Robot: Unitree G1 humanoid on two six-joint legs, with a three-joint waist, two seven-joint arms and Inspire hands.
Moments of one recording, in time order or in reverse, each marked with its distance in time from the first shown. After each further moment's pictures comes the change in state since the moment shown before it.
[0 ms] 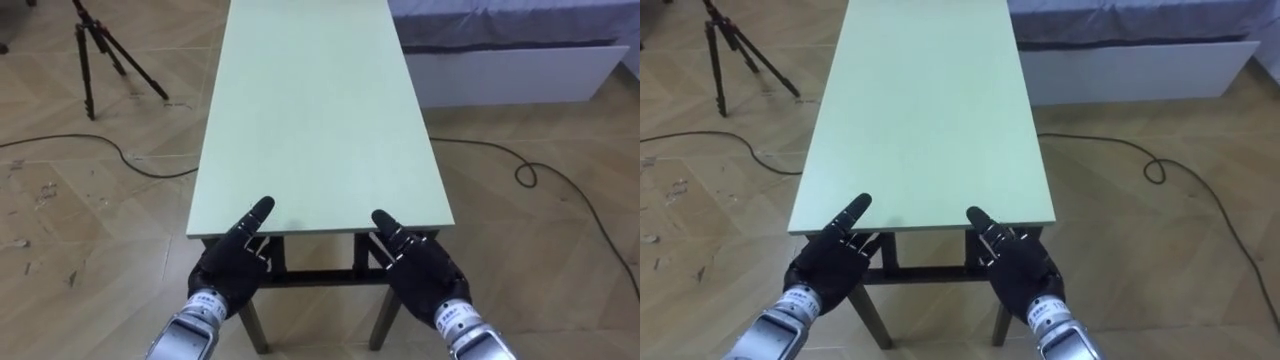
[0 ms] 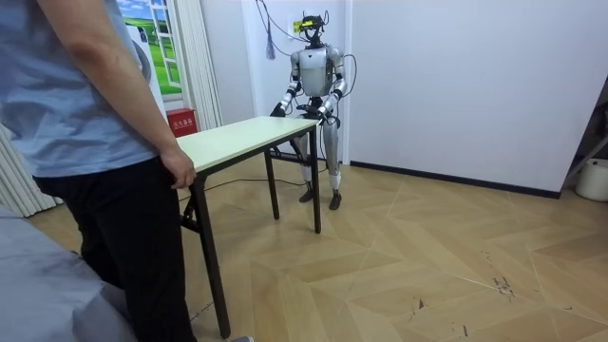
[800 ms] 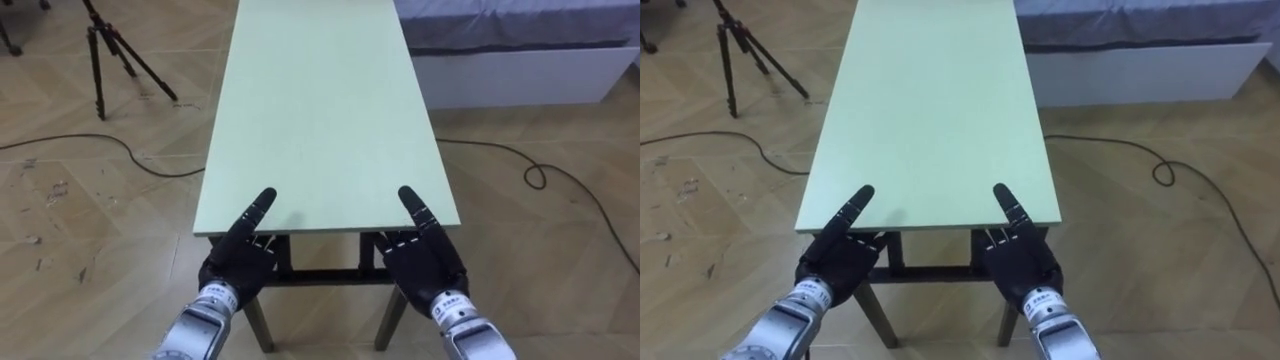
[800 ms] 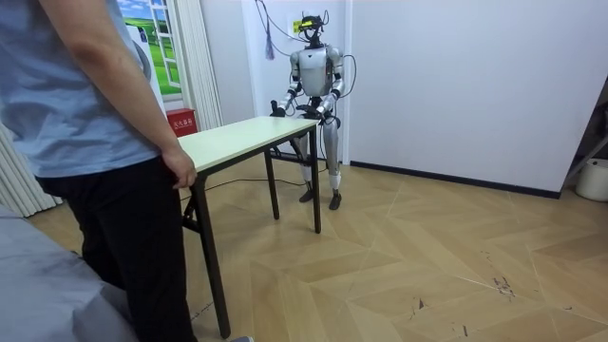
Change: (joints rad) left arm -0.048 -0.066 0.037 0.030 -0.020 0.016 0.042; right arm -0.012 0.055 -0.036 -0.024 0.298 -0.005 -0.074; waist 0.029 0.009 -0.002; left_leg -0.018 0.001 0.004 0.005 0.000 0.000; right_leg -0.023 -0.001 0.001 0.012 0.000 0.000
